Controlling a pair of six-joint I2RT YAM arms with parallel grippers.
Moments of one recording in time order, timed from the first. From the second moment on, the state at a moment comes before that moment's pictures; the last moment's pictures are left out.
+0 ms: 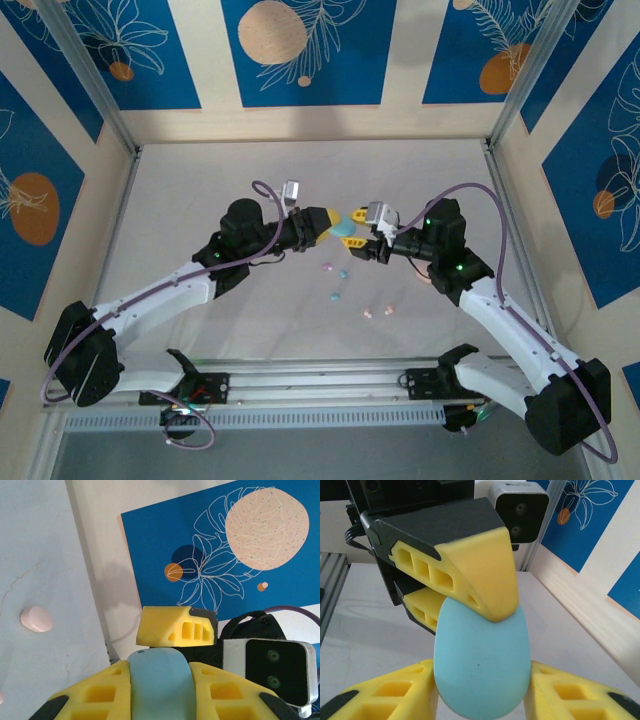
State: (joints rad) left arm -0.75 1.28 0.89 0.34 0.48 -1.28; right arm 0.42 0.98 0.75 0.03 -0.75 -0.39
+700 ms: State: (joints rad) left arm -0.75 1.06 0.91 0.04 0.48 -0.45; right arm 0.38 1.10 1.02 -0.33 -1.04 -0.28
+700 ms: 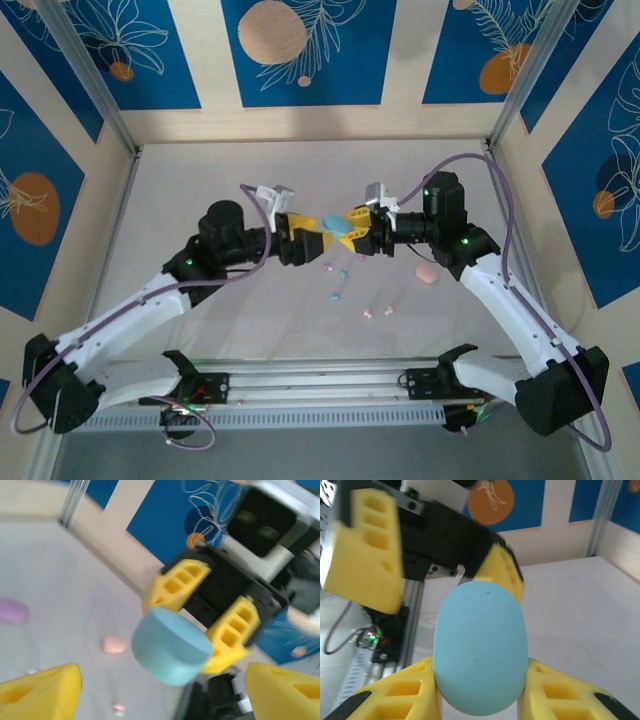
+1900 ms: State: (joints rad) left arm -0.75 1.12 0.83 0.27 0.69 -0.14; right arm 0.42 1.12 1.05 -0.39 -1.15 -0.31
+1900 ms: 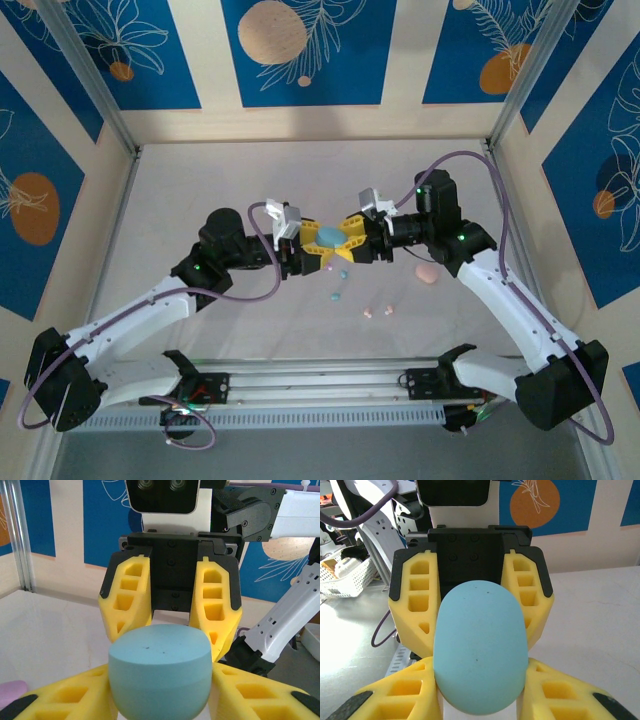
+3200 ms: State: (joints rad) left arm -0.73 1.14 0.83 0.28 0.74 -0.12; right arm 0.39 1.10 1.04 -0.34 -1.12 -0.13
